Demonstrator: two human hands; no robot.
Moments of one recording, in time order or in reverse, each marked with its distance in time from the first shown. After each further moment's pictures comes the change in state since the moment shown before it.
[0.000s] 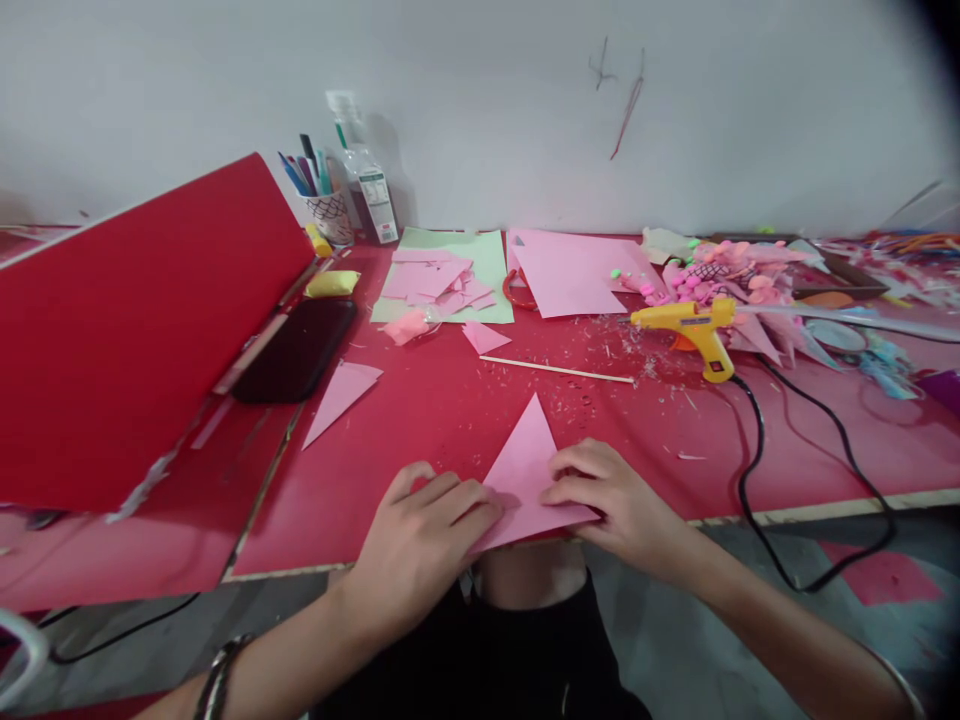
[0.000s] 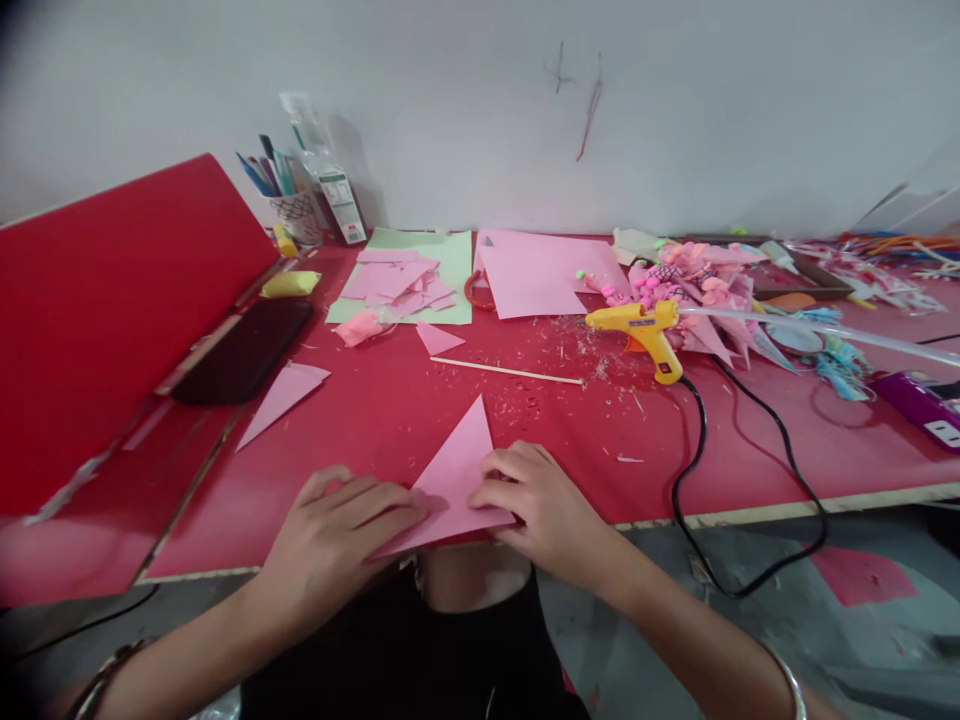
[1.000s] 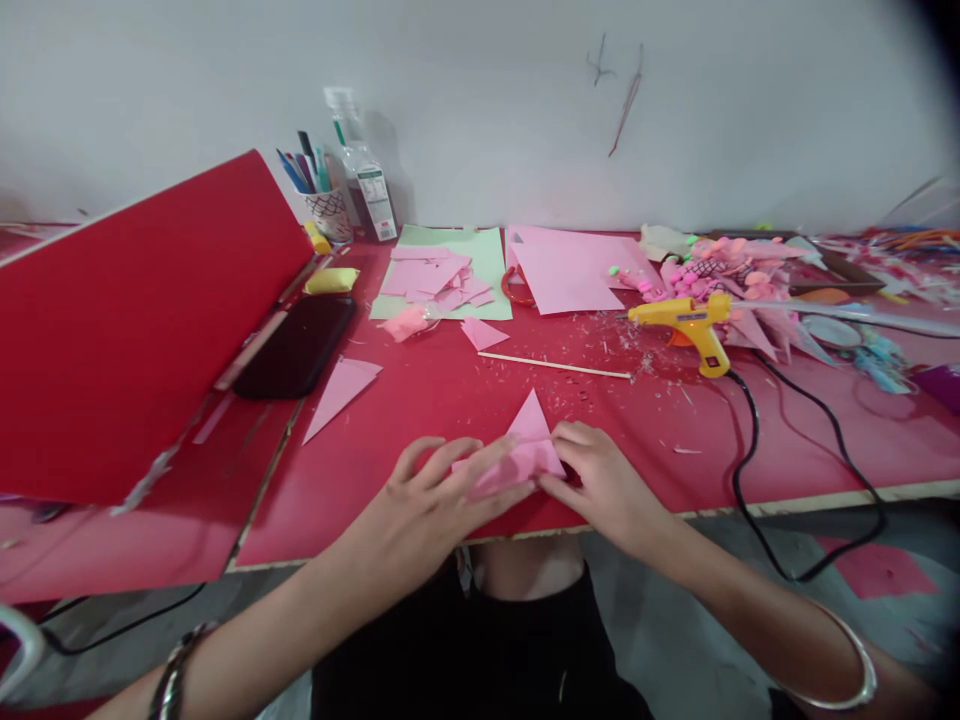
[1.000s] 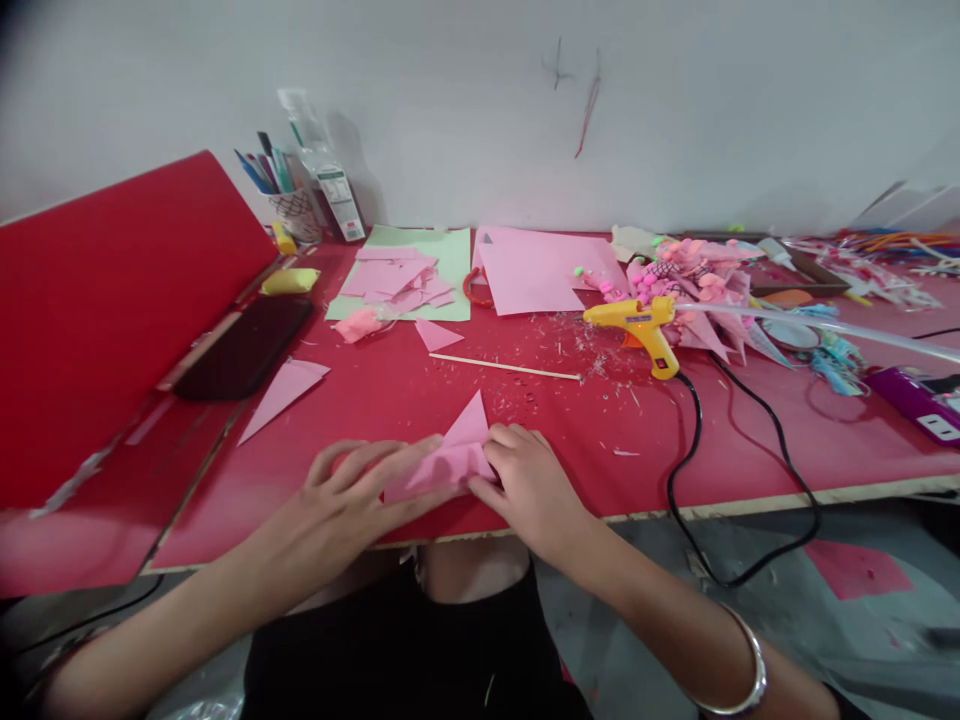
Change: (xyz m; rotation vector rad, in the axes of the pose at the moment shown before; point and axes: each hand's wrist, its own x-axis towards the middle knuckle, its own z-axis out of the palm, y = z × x) left_hand 0.009 -0.006 -0.015 0.292 -0.178 0.135; right_hand 0.018 -0.004 0.009 -0.197 0.052 0.234
